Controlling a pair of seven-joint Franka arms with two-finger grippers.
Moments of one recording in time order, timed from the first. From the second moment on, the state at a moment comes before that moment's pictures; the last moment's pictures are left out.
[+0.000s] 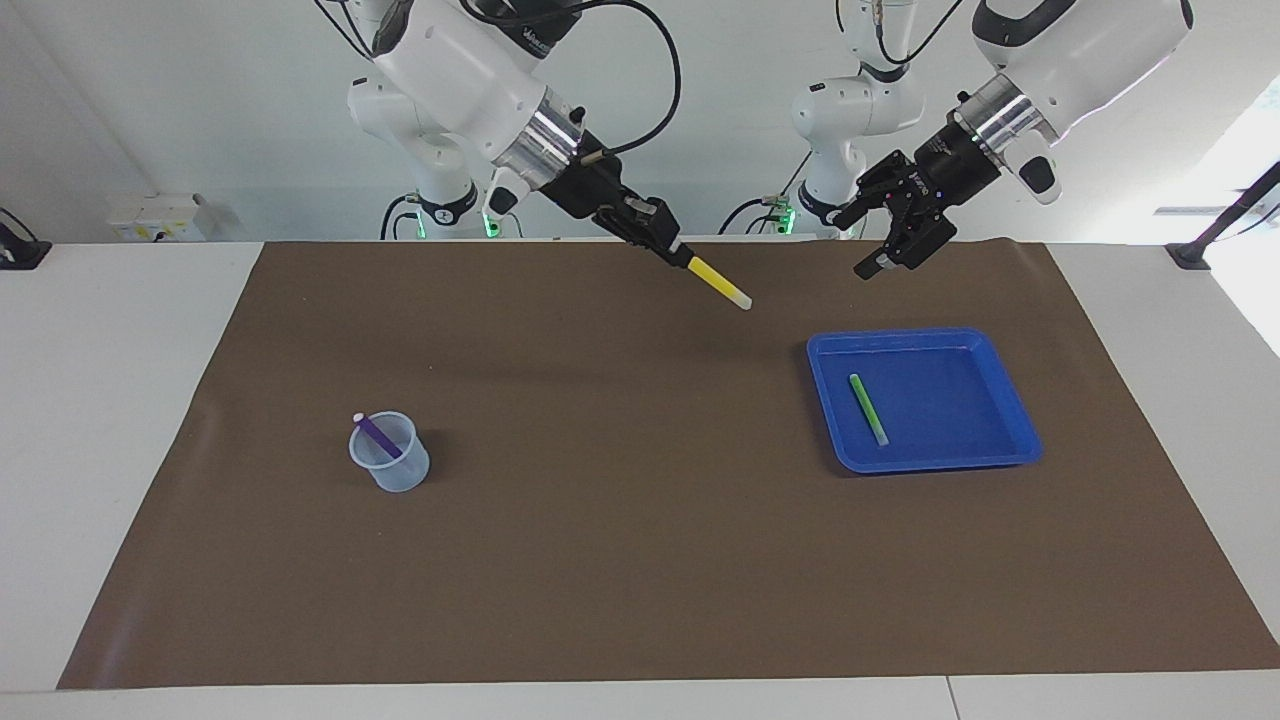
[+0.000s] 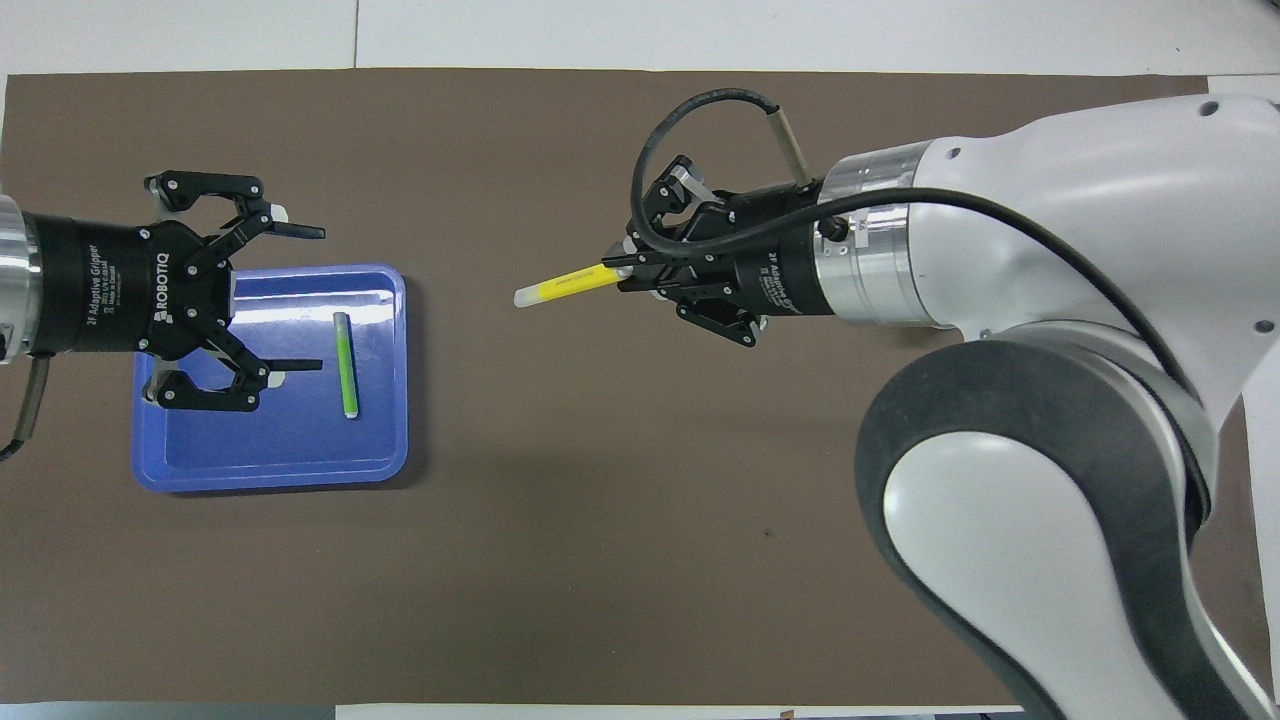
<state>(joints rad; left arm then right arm) 0.06 -0.17 -0.22 -1.86 -0.82 1.87 -1.53 0.09 0.14 0.43 -1.56 0.71 2.14 1.12</state>
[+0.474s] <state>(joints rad) -0.10 -0.23 -0.23 -1.98 -0.86 2.09 -1.73 0.09 0.17 0.49 -1.55 0.71 2.20 1.21</state>
